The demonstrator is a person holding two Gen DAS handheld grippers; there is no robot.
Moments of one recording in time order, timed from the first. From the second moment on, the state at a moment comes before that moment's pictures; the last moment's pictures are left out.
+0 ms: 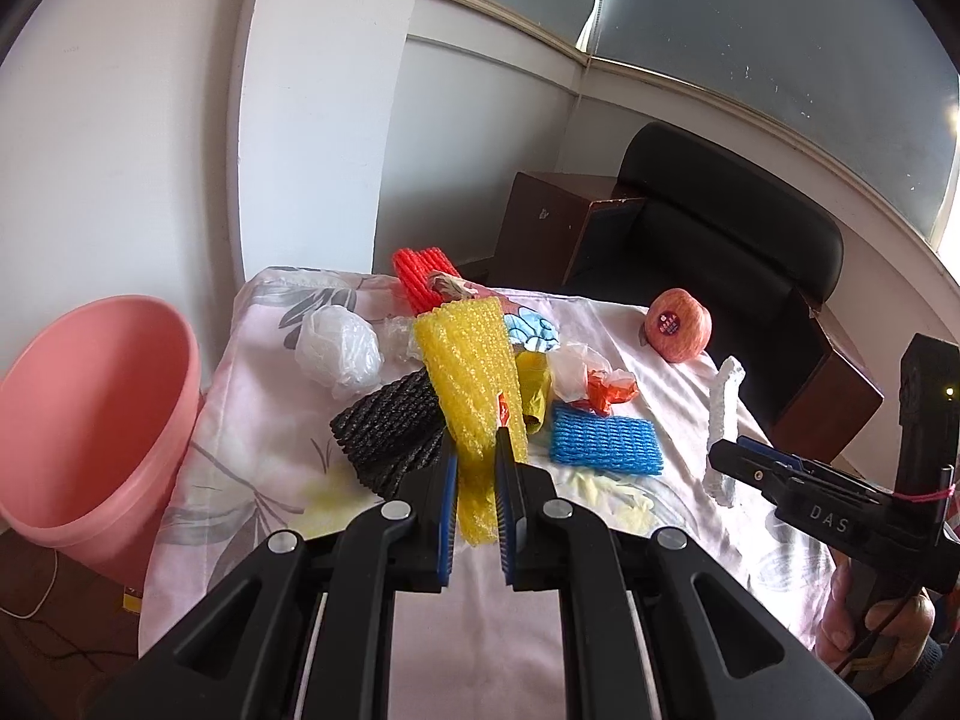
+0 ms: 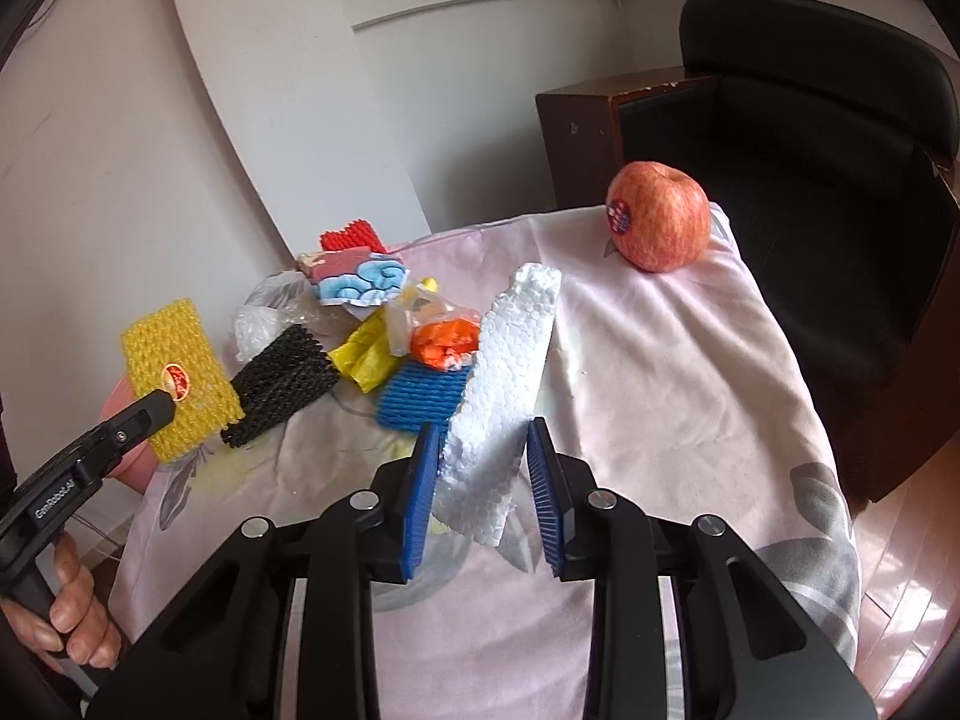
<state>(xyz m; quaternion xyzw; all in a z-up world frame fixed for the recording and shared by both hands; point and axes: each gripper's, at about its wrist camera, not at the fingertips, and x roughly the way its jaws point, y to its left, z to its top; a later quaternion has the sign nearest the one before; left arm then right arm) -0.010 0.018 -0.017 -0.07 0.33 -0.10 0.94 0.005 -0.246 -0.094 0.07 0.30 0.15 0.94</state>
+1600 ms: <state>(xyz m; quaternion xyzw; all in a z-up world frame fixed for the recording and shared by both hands) -0.021 0.219 -0.032 -0.13 0.32 0.17 0.92 0.067 0.070 -0.080 -0.03 0.32 0.43 0.84</state>
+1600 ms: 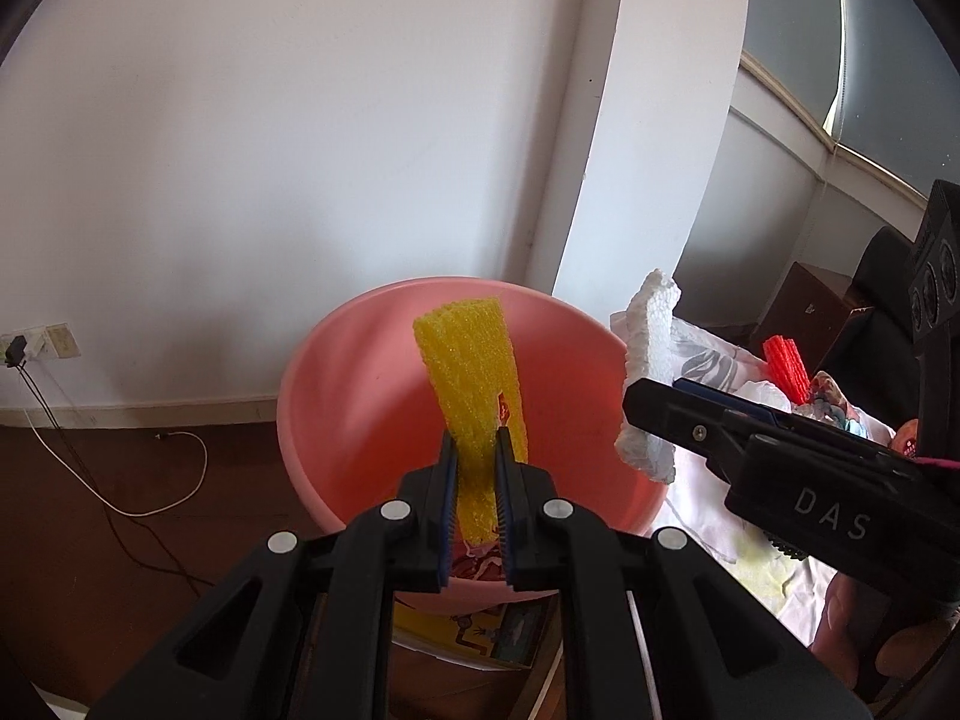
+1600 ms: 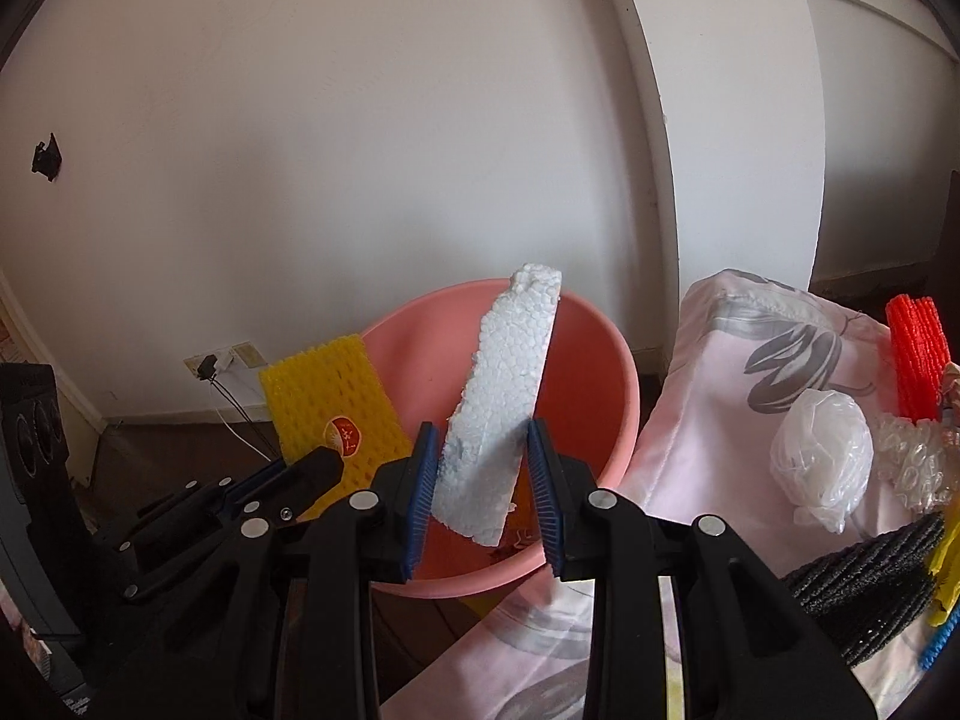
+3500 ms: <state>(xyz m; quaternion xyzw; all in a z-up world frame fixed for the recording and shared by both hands) -0.031 0.104 -0.011 -0.05 0.31 0.03 0.95 0.010 -0.139 -0.087 -0.01 0.30 0.29 0.91</state>
